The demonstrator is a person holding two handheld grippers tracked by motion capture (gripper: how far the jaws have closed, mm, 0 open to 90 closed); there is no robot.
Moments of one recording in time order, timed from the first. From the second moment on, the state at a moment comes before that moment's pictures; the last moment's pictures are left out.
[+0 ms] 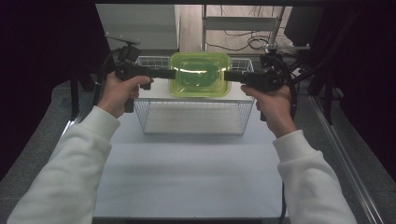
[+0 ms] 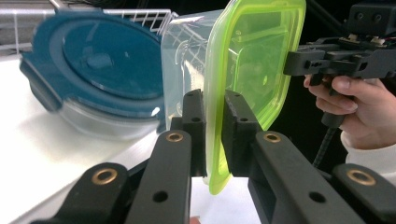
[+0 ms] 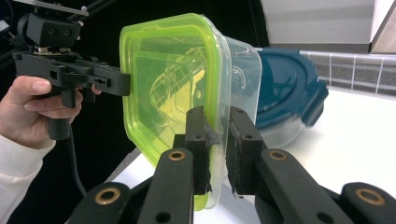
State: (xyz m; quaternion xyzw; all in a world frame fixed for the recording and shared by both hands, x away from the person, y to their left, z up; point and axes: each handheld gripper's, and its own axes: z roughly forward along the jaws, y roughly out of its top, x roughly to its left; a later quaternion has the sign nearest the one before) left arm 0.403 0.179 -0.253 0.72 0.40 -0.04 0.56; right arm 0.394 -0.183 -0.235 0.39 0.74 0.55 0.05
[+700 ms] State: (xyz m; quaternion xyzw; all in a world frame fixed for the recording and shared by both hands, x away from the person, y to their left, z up) left arm 0.481 0.189 -0.261 0.70 0.45 -0.11 0.54; right arm 0.478 -0.175 -0.240 0.45 0.72 0.53 -0.04
